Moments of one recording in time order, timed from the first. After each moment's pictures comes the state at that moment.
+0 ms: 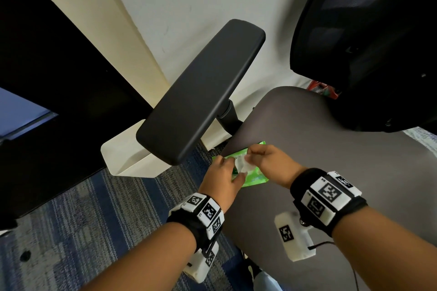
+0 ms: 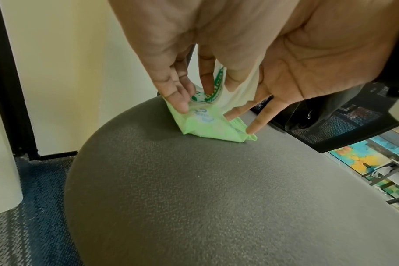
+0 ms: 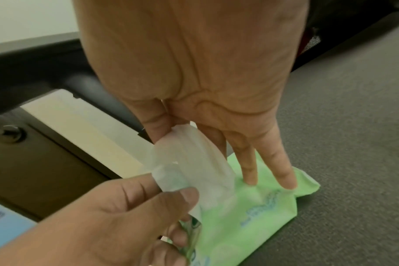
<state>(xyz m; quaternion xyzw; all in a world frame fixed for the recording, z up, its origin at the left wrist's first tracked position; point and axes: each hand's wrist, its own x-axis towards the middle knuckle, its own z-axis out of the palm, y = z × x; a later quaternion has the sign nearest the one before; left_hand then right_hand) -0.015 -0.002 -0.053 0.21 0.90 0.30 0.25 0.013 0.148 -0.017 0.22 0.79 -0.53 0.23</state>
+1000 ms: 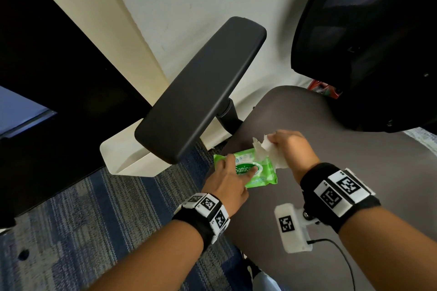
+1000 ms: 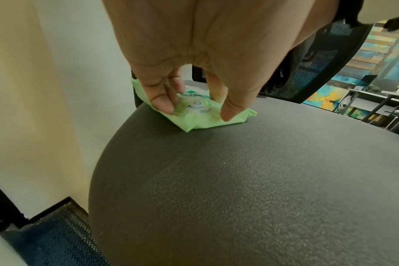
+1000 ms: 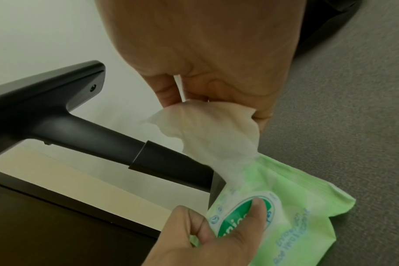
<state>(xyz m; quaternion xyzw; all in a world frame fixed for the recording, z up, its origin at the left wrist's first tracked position) -0.009 0.002 -0.047 0.37 0.89 0.05 0.27 0.010 0.172 -0.013 0.39 0.65 -0.65 0.03</state>
